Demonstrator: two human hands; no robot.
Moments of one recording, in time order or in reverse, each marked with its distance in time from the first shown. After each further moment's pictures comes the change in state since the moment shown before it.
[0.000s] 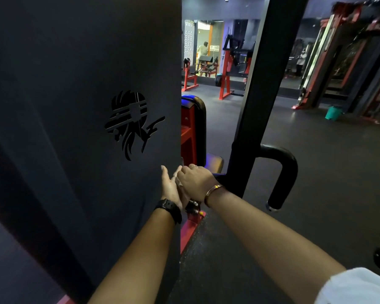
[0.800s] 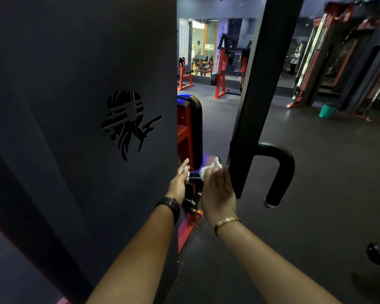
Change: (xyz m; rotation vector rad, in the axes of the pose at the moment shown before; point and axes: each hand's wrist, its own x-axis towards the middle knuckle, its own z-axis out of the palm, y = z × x) left_hand 0.000 -0.011 0.006 0.686 -0.074 0.270; right_hand -0.060 -0.012 0.031 -0.241 0.202 0.635
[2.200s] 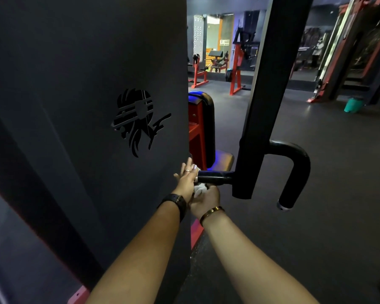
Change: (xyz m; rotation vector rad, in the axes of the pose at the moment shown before) left_hand 0.003 0.006 -0.004 0.225 0.061 -0.086; right_hand 0.018 -0.059 -0.003 2.696 -0.565 1.403
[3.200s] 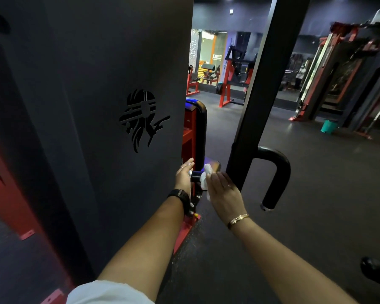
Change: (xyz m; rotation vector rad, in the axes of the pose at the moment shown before) left_hand -0.012 0.018 0.024 -0.571 0.118 0.053; right_hand -0.039 -0.079 -0.048 2.331 0.049 2.005
